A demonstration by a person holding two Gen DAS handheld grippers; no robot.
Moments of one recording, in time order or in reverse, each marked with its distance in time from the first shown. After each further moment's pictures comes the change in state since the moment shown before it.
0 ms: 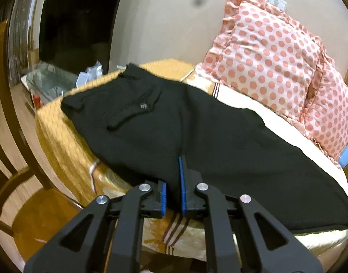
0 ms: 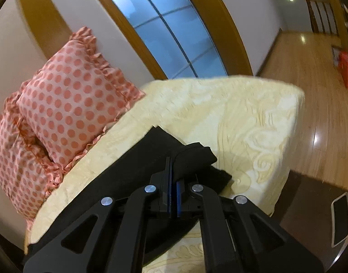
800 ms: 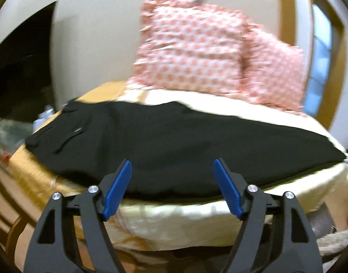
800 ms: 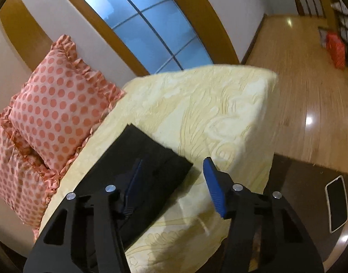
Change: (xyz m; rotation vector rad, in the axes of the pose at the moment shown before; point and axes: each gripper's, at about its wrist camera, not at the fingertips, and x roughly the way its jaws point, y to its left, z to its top) left arm -0.050 -0.072 -0.037 0.361 -0.086 -0.286; right arm 0.000 -0.043 -0.004 0.140 0.072 -0.030
